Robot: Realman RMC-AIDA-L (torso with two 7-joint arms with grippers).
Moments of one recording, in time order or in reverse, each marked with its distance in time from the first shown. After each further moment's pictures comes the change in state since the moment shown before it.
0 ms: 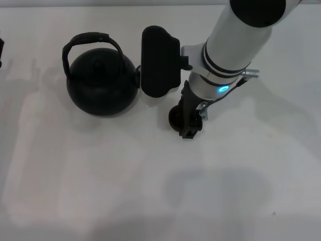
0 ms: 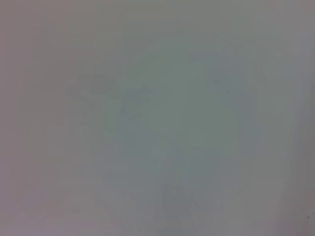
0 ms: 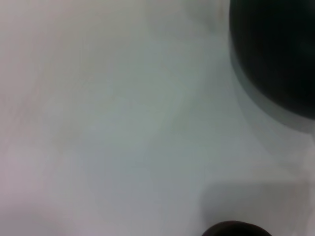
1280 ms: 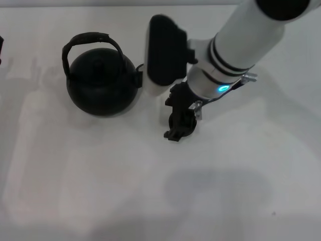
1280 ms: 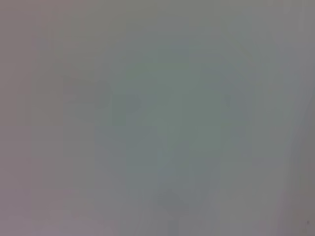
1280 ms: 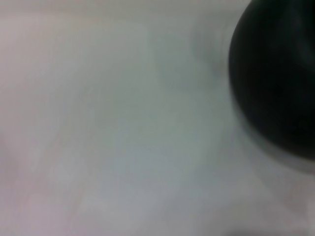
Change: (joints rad) left arm -0.006 0.000 -0.006 0.002 -0.002 0.002 0.000; right arm -0.102 0.000 0.131 -0.047 0.051 -0.032 -0.112
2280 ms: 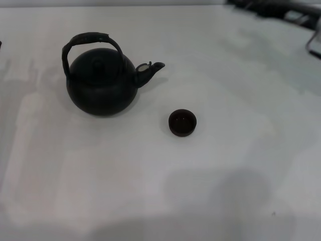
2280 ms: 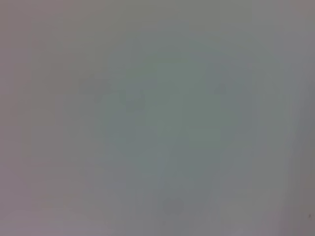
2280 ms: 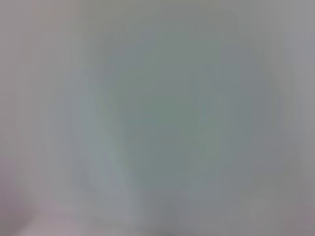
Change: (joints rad) left arm 0.007 0.006 0.007 -0.011 0.005 0.003 0.000; right arm -0.387 -0.010 1.021 0.370 0.801 -0.109 -0.751
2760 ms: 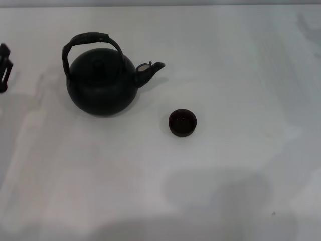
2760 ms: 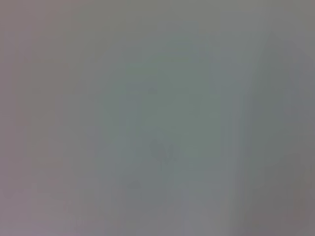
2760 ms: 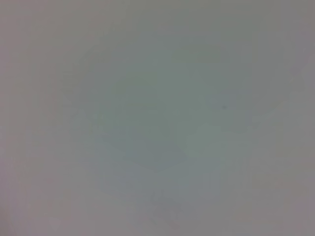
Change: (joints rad) left arm 0.064 0.001 0.001 -0.054 0.168 0.108 -0.011; right arm -0.018 0.002 0.083 0.278 0.803 -0.213 -0.725
